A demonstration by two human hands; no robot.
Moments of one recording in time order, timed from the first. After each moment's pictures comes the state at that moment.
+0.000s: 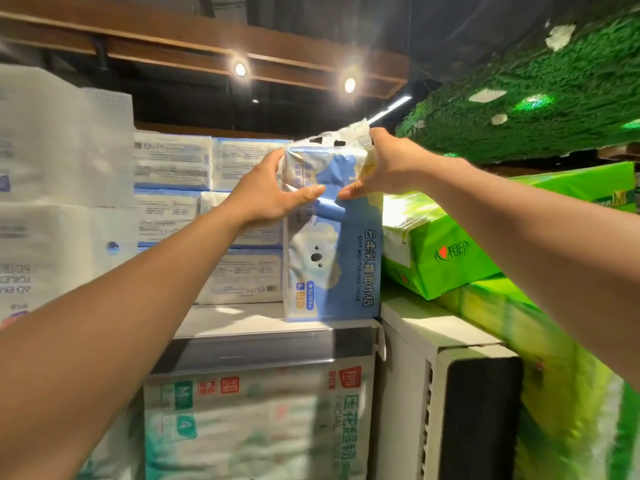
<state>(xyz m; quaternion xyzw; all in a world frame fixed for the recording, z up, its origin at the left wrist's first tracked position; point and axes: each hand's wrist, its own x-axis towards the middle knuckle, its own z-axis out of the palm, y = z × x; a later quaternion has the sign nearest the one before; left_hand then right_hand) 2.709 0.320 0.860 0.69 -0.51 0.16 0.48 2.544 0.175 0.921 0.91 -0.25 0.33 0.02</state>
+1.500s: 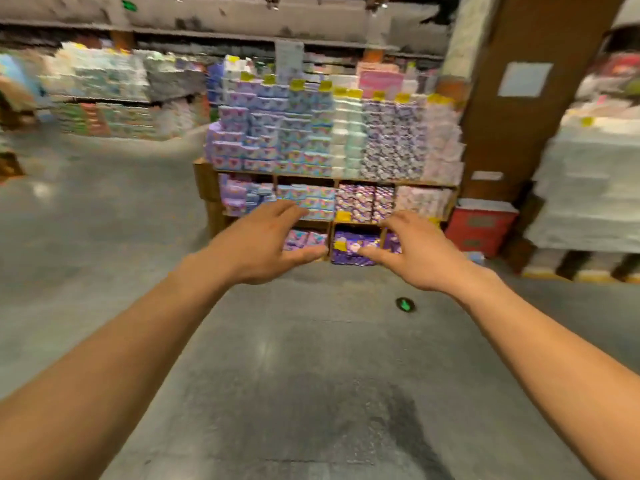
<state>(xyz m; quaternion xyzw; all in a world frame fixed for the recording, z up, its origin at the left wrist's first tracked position) 1.772 0.193 0.562 0.25 -0.95 -0.02 0.19 1.540 0.332 0.557 0.60 -0.79 0.14 0.05</state>
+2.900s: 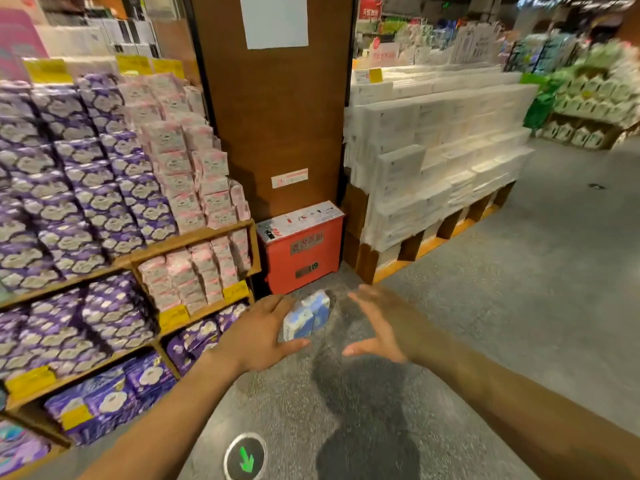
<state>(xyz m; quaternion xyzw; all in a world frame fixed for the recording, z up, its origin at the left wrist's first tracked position) 0.424 -0.127 0.361 -0.01 -0.99 -0.12 -0.03 0.339 0.126 0.409 0.36 -0.92 0.05 -0.14</state>
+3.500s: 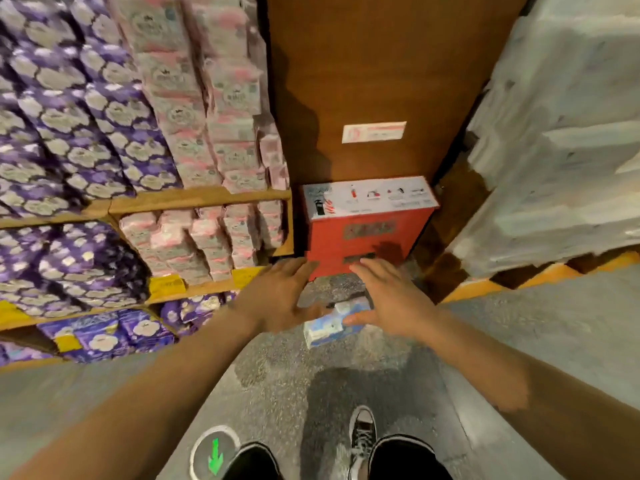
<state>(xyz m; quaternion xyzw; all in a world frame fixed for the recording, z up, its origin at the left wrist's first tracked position) 0.026 -0.280 0.234 0.12 -0.98 -0.12 -0.06 -0.135 -0.100 0.236 0.51 -0.84 0.01 -0.19</state>
